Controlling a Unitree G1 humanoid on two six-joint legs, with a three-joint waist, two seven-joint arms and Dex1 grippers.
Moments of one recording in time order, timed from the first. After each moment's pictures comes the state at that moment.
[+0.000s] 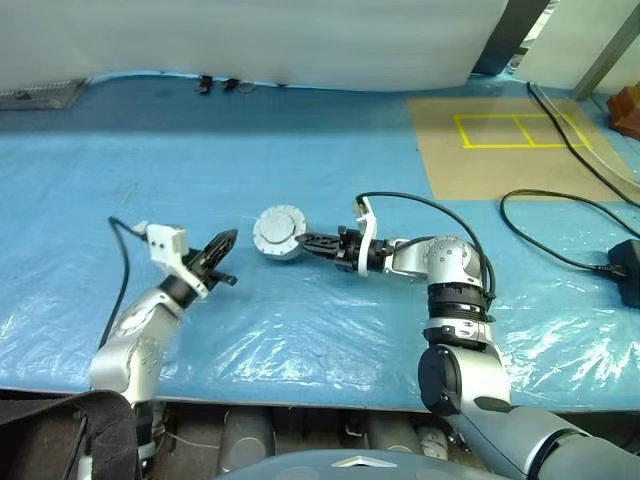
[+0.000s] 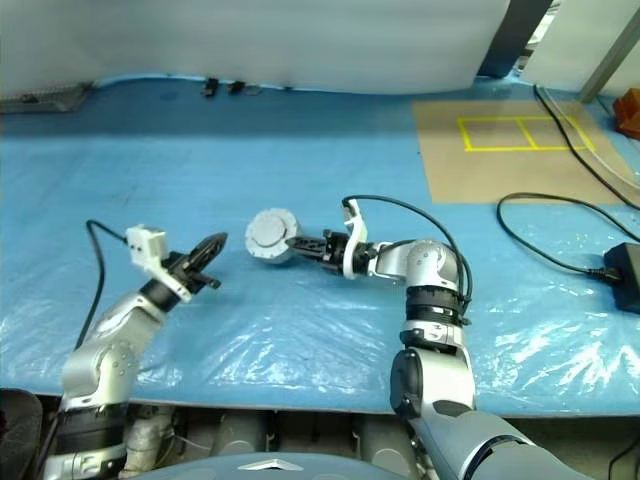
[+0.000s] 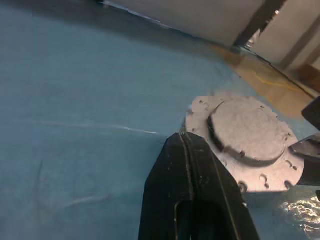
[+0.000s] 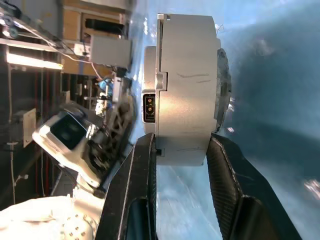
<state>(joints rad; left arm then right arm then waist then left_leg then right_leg) -0.04 0.25 0.29 -0.20 -0.62 0.46 -0.52 -0.75 0.02 -0.40 0.36 0.62 1.40 0.53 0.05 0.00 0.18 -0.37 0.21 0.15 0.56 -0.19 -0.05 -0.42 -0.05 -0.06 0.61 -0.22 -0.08</state>
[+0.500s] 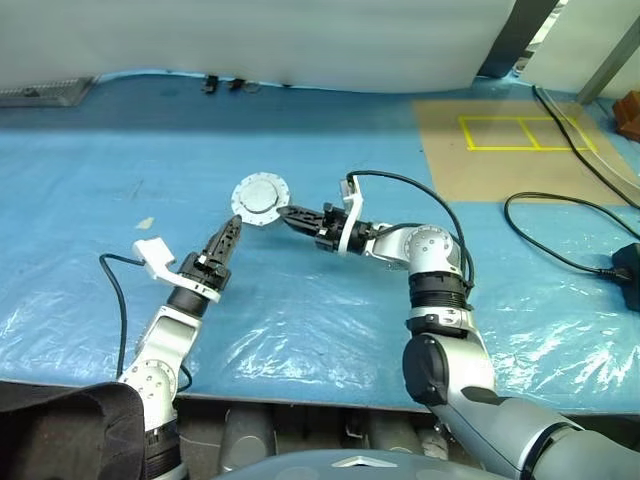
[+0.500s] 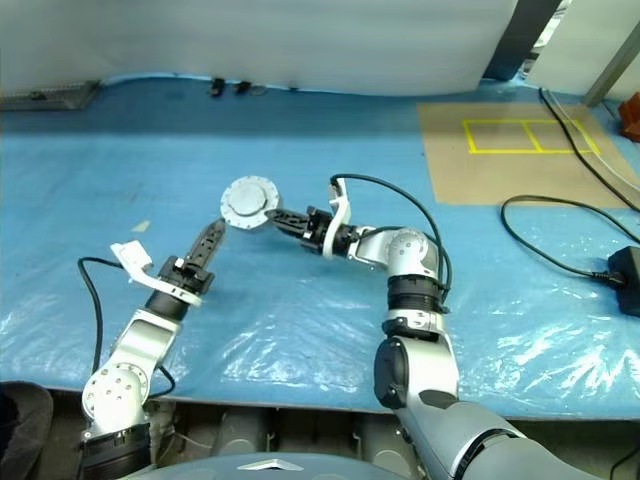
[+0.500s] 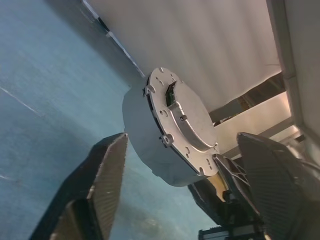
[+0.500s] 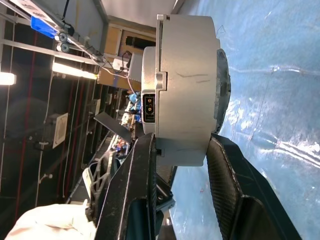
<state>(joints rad) 0.00 0.01 0.35 -0.34 -1.09 0.56 -0.29 -0.81 0.08 -0.39 0.42 0.67 1.25 0.54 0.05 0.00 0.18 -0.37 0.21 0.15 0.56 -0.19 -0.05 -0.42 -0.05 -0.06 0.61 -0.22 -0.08</state>
